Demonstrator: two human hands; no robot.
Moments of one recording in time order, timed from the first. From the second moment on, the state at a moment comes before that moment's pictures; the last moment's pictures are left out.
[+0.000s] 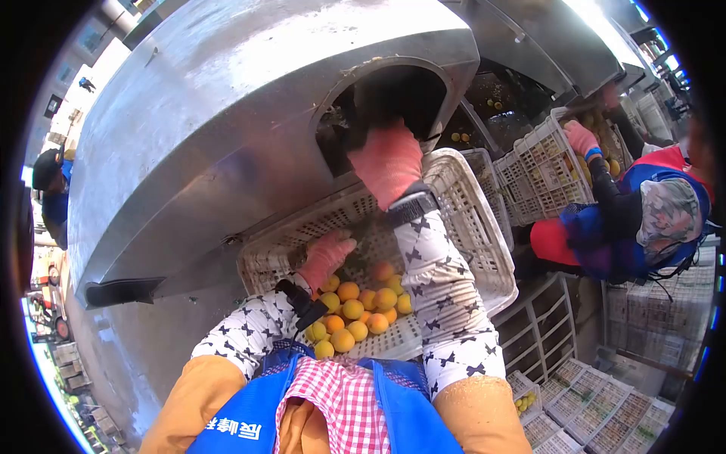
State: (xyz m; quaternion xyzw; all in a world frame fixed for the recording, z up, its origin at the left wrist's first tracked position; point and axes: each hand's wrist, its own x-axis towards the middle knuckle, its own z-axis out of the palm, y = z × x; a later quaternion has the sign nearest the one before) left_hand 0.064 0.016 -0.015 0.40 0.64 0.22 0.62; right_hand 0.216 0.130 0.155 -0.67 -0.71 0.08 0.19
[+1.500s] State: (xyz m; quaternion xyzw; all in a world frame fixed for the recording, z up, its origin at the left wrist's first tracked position) left_hand 0.036 -0.051 -0.131 0.64 0.63 -0.05 0.44; right_hand 0.204 0.138 0.112 -0.63 -0.67 -0.03 0.39
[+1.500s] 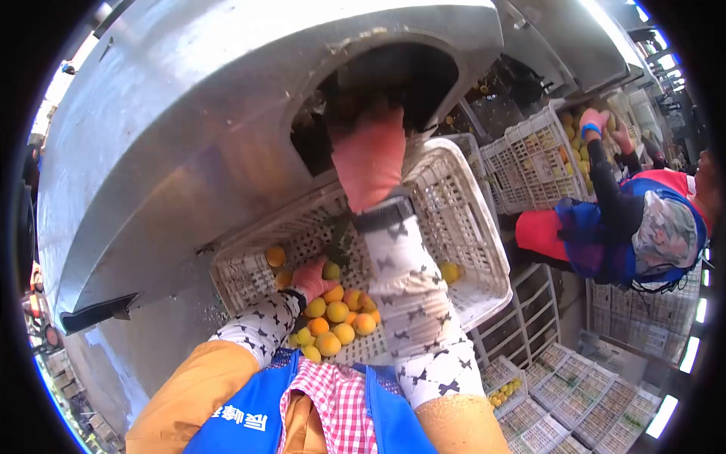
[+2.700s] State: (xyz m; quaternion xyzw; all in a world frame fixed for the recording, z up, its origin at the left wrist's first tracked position) left_hand 0.058 0.000 0.068 0.15 0.20 0.43 0.87; right_hand 0.249 0.004 0.160 -0.53 -0.74 0.23 0.34
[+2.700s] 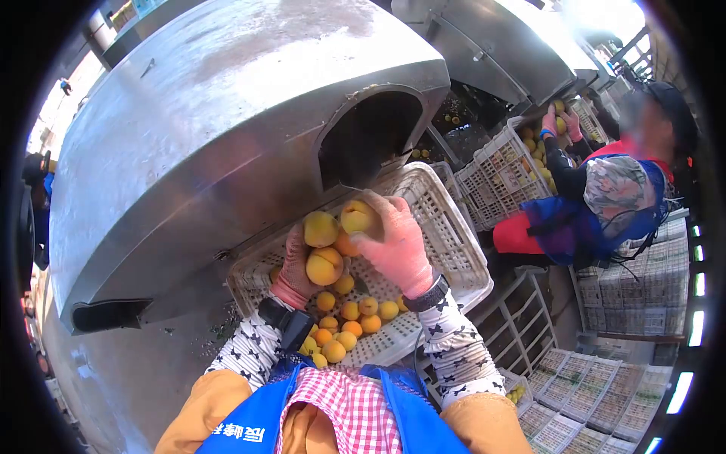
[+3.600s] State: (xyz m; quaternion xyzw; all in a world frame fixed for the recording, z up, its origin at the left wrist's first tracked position) left_hand 0.063 -0.057 0.132 0.08 0.26 0.55 0.79; right_hand 0.261 0.005 0.174 -0.39 -0.62 0.48 0.49
